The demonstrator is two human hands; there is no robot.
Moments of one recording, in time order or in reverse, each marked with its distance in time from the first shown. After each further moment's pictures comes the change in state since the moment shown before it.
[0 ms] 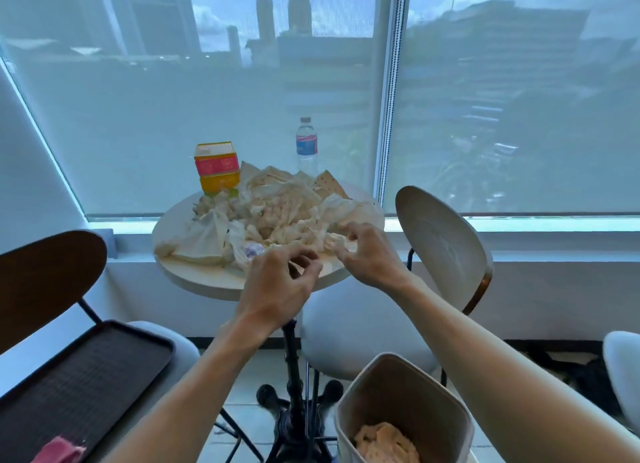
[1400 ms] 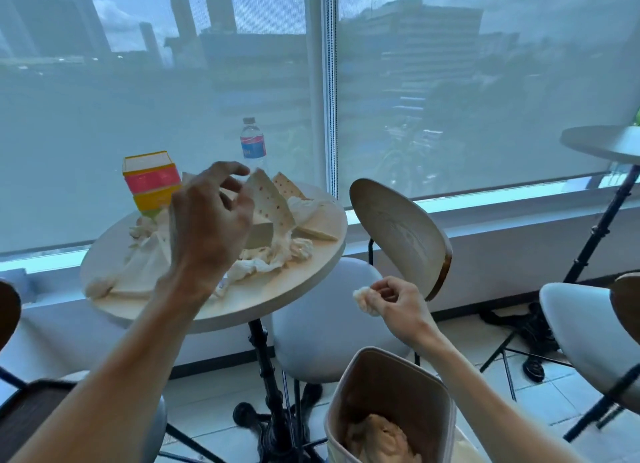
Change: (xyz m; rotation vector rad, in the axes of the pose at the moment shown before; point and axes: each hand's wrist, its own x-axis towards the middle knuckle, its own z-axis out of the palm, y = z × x) left_hand 0.087 0.013 -0.040 0.028 0.362 0.305; right_hand -0.083 0.077 0.006 0.400 0.182 0.464
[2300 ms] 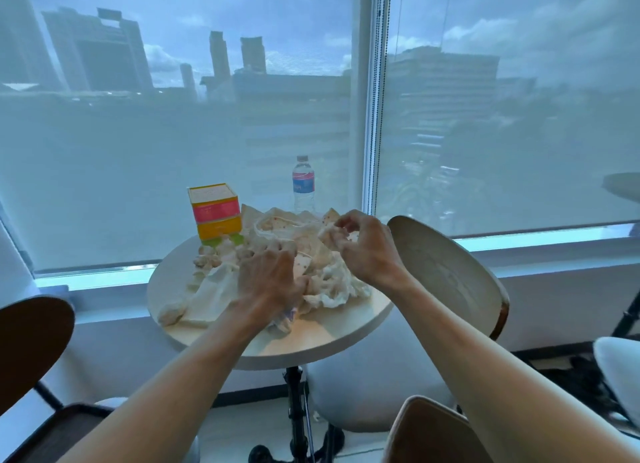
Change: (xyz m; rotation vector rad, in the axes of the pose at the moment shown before) left_hand 0.001 -0.086 0.018 0.631 -0.504 0.037; right_hand 0.045 -0.190 0.086 -0.237 0.085 -0.458
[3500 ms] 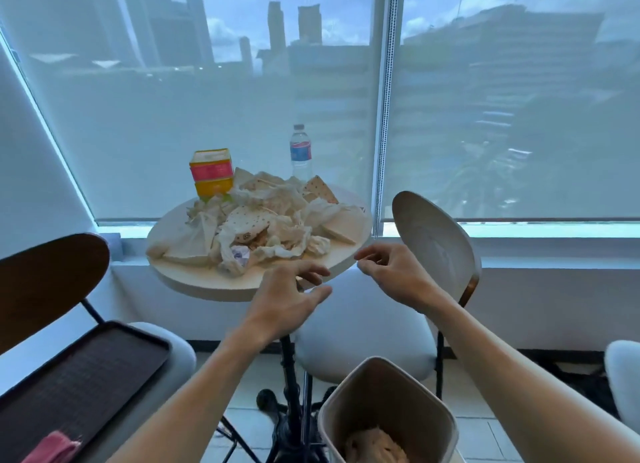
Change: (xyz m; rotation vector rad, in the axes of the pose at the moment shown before) left_hand -0.106 0.130 -0.020 -0.744 -0.157 -0.195; right_hand -0.068 0.122 -0.091 0.218 -0.398 0.134
